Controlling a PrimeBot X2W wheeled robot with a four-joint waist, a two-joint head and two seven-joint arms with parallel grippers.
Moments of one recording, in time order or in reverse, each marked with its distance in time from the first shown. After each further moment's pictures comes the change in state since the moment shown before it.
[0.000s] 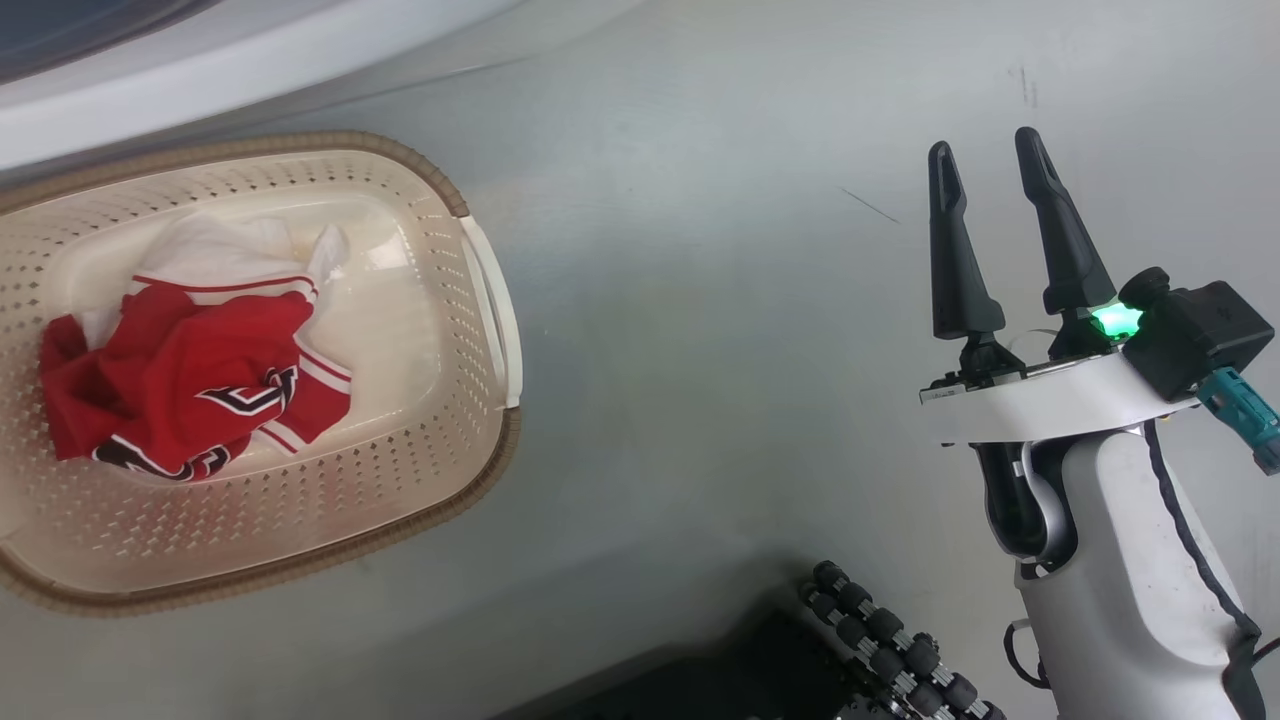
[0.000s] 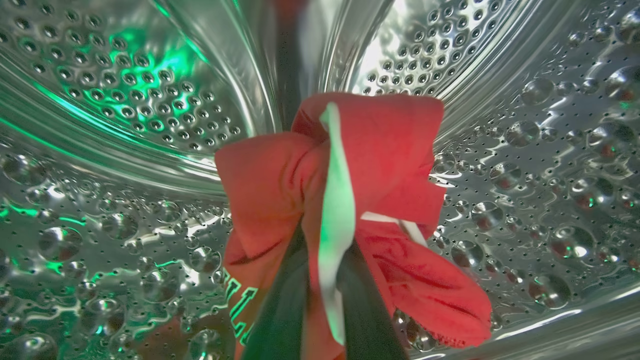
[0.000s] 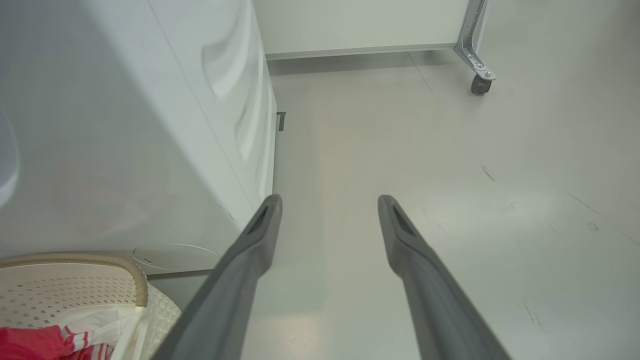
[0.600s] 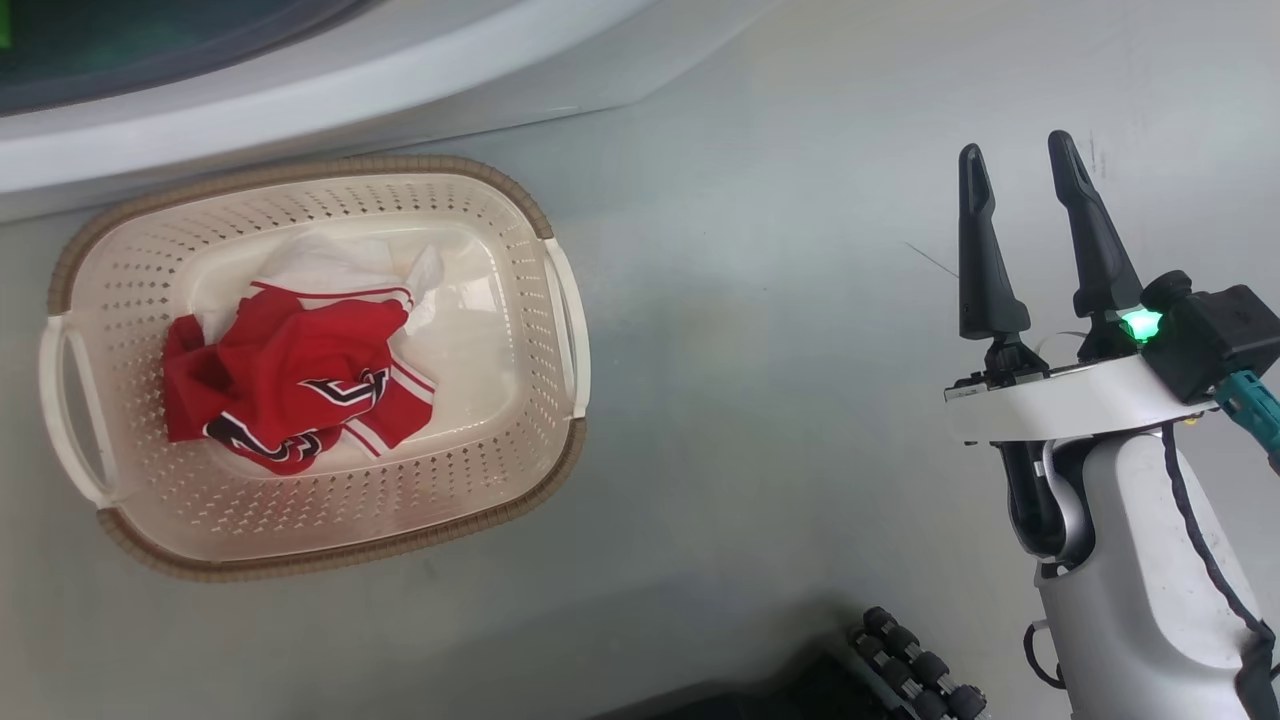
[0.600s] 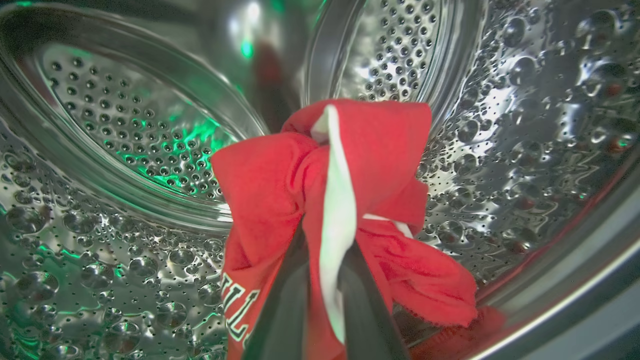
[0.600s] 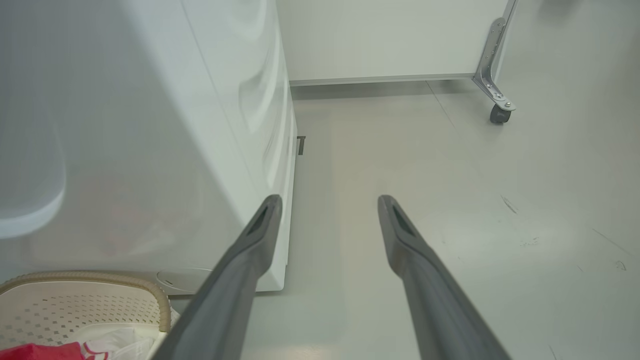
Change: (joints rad) left arm 0.328 -0.081 -0.036 -0.148 0.174 0.098 -0.387; right arm 0.009 -0.003 -0.052 0.010 -0.053 0.010 0.000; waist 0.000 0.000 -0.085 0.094
